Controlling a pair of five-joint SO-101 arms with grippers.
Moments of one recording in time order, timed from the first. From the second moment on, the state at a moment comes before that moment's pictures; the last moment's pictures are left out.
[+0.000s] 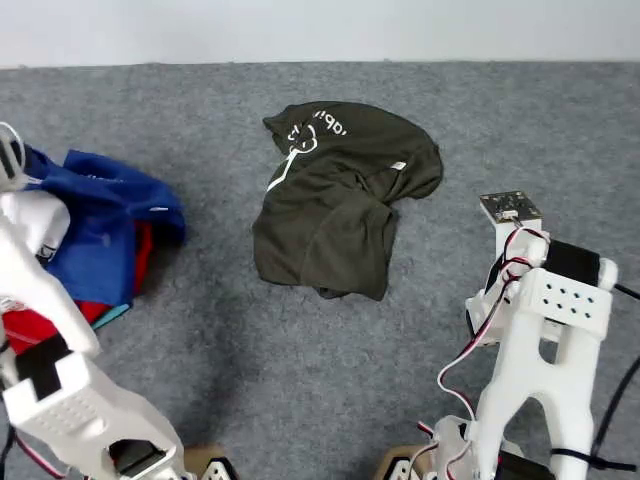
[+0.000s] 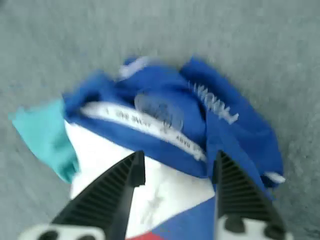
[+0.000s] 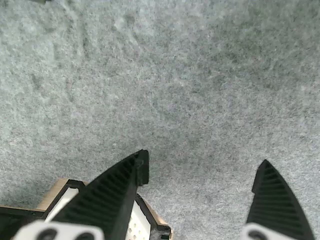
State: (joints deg) left arm -36.0 13.1 -50.0 99.6 -2.1; right arm 17.1 -27.3 32.6 91.9 26.8
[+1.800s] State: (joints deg) left arm -15.4 0.2 3.6 96.1 4.7; right arm -19.6 16.0 17.0 58.4 26.8
